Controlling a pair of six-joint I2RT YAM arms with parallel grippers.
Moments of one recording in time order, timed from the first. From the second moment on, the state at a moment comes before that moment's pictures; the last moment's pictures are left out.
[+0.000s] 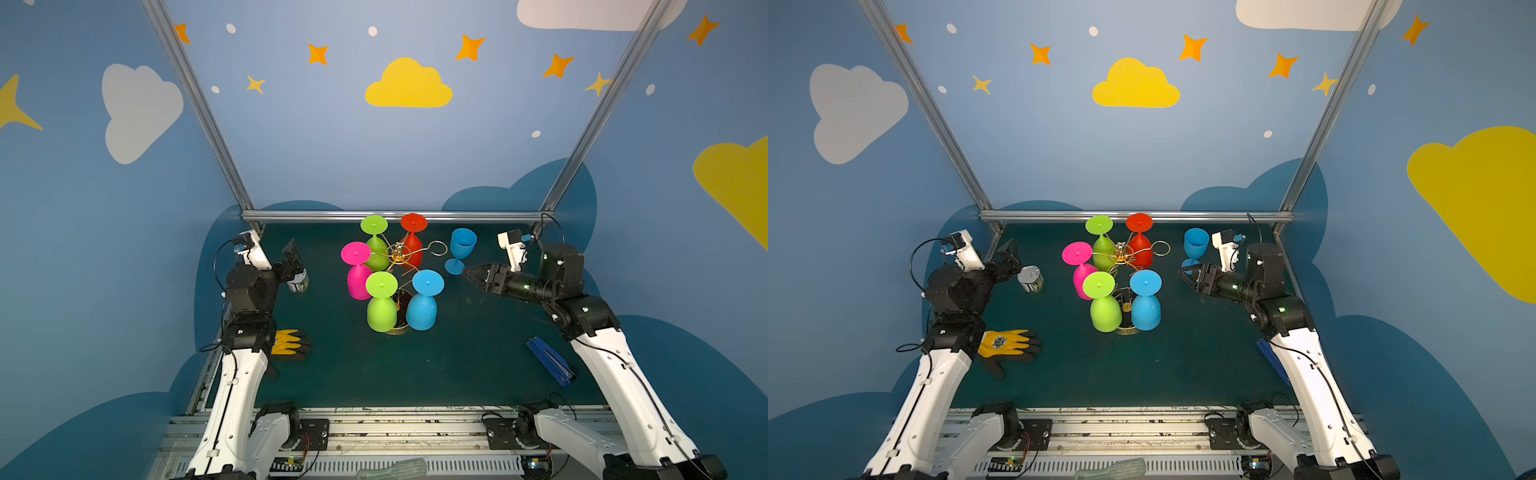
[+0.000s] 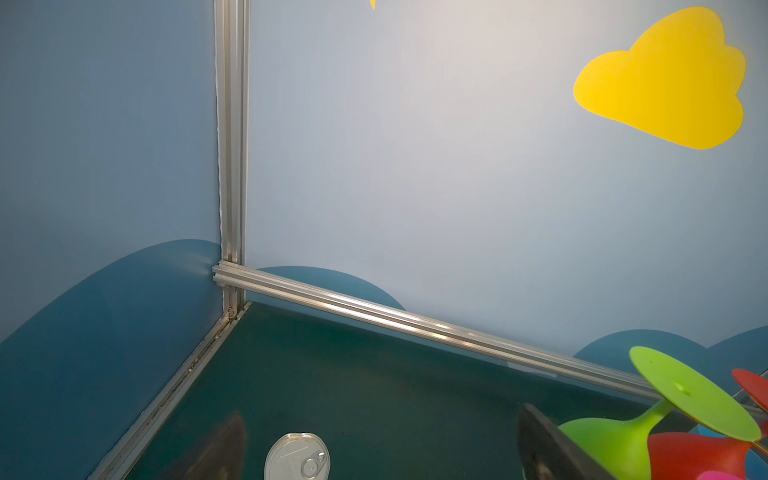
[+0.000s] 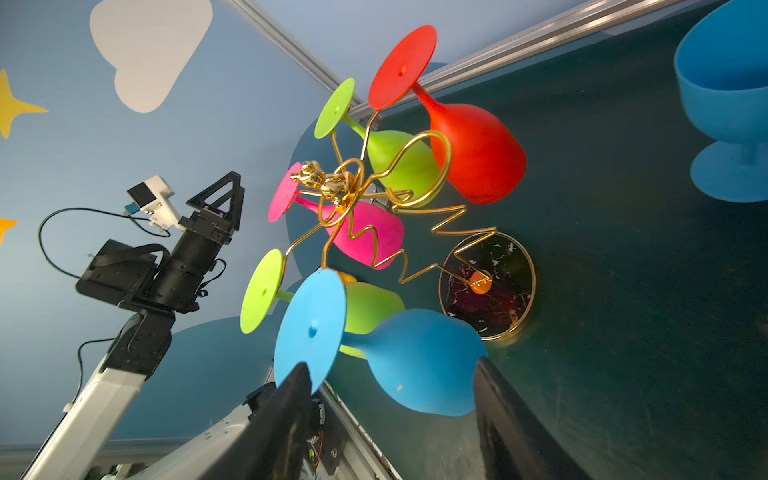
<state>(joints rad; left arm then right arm) 0.10 0.90 0.79 0.06 0.03 -0.28 0.28 1.03 1.14 -0.57 -0.69 0.53</state>
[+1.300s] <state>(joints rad) 0.10 0.90 0.79 0.06 0.03 -0.28 0.51 1.24 1.28 -0.63 -0.57 0.52</state>
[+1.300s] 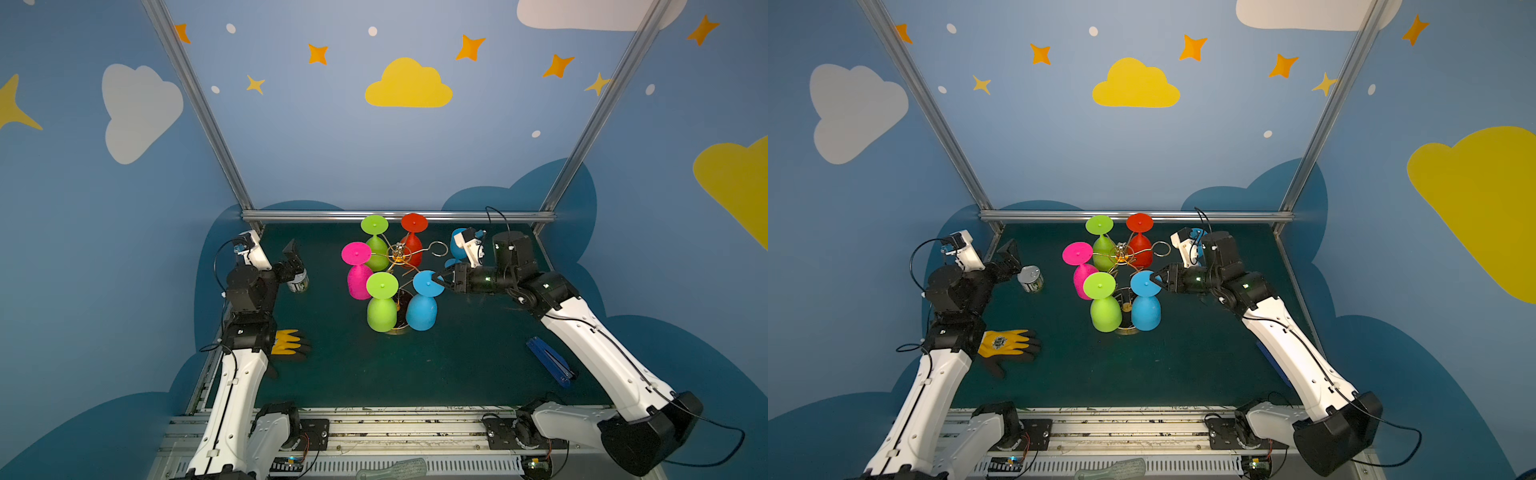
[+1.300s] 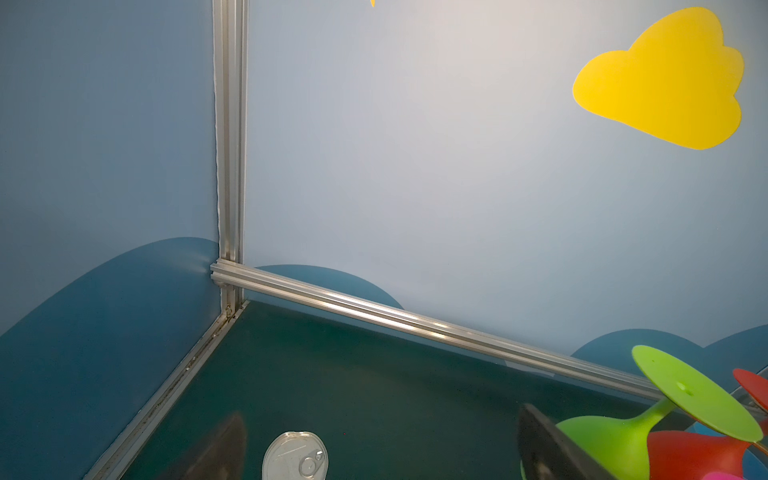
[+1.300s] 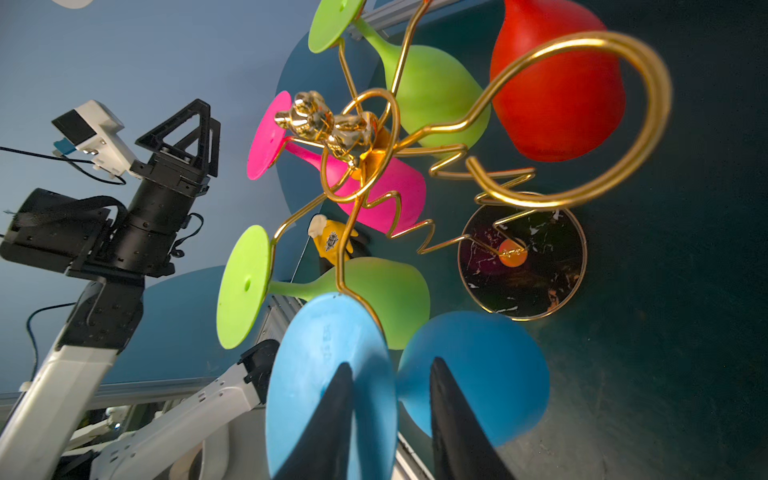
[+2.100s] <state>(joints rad) 0.10 0.90 0.79 0.06 0.03 -0.28 0.52 1.23 1.31 -0.58 -0.60 0.61</state>
